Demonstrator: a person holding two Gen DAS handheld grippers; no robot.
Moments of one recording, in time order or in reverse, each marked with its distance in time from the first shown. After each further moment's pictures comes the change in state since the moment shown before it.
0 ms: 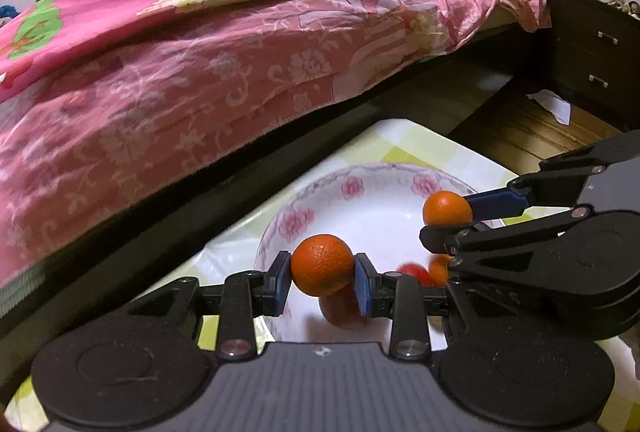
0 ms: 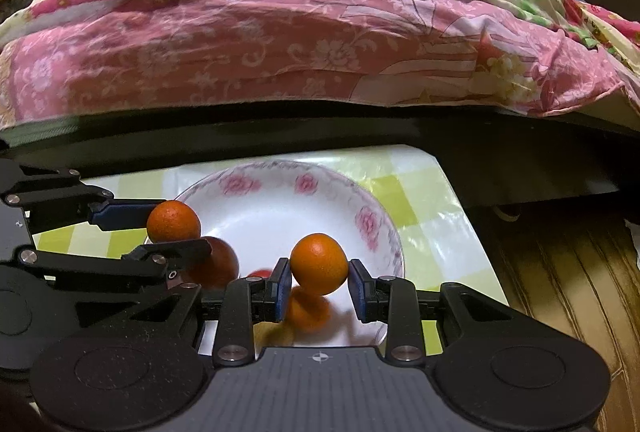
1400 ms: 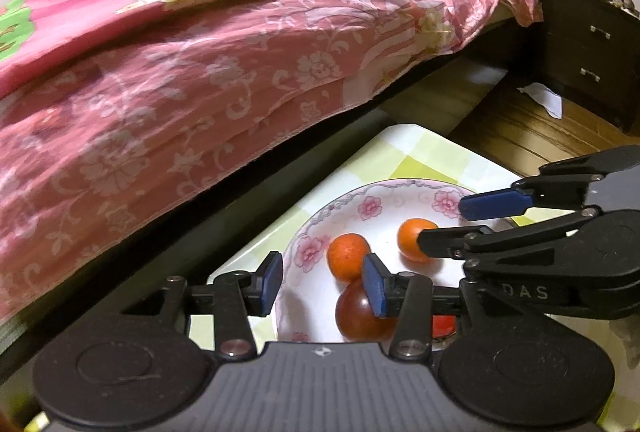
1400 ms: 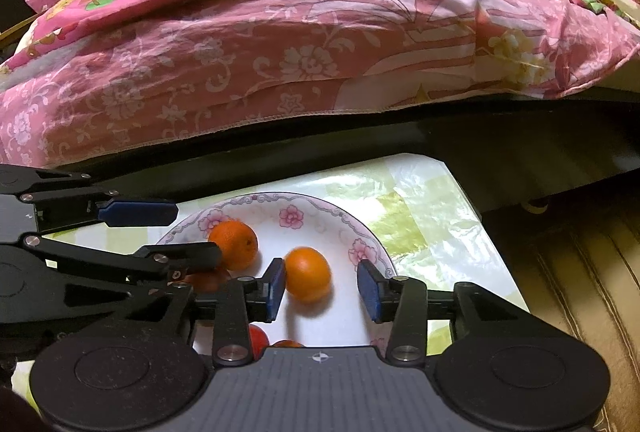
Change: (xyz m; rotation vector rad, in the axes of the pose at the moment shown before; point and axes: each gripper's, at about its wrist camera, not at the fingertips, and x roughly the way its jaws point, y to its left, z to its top) left arm 0.019 0.024 0.017 0.015 0.020 -0.042; right arm 0.026 -0.021 0.006 0.095 -0.041 0.088
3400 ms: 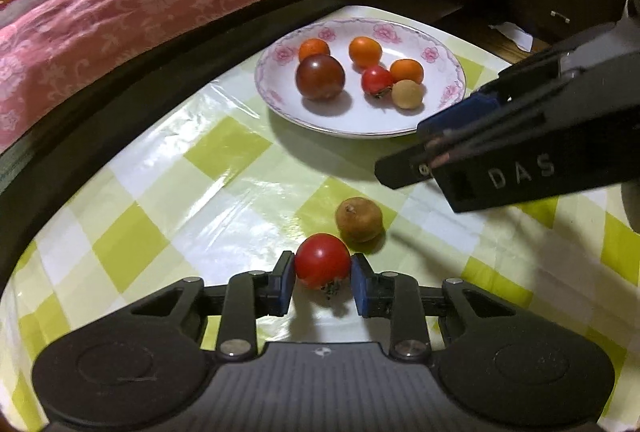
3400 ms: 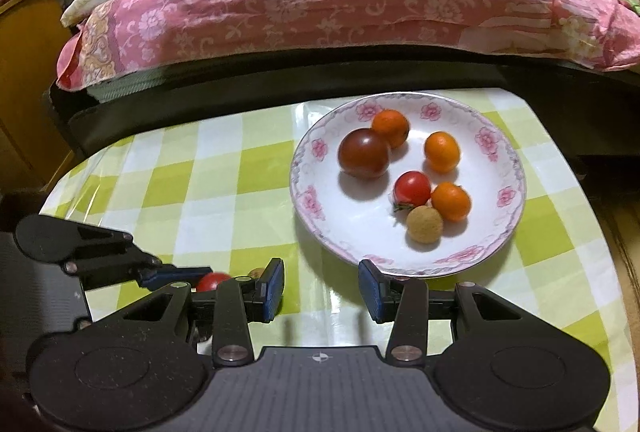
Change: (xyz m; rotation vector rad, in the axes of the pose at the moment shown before) left arm -0.082 -0.017 -0.135 0.031 0.136 -0.036; right arm -0.063 0.093 -0.064 -0.097 0.138 0.115
